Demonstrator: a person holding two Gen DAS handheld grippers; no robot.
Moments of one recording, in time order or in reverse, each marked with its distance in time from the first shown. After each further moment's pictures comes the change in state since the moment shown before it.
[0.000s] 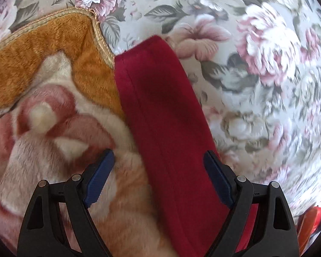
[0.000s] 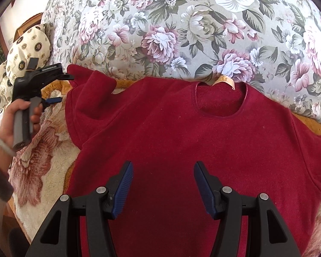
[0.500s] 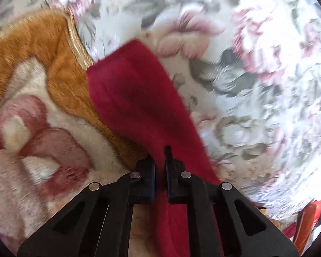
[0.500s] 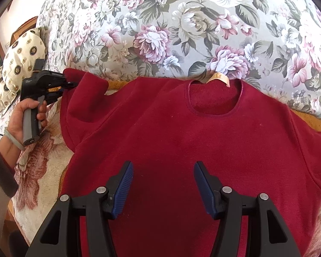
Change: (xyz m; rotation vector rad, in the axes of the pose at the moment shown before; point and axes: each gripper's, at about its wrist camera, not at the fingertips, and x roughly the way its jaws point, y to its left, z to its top) left arm 0.010 -0.016 -0.010 0.045 -0.013 -0.061; right arm 0.001 -0.011 0.000 0.030 -0.001 -0.006
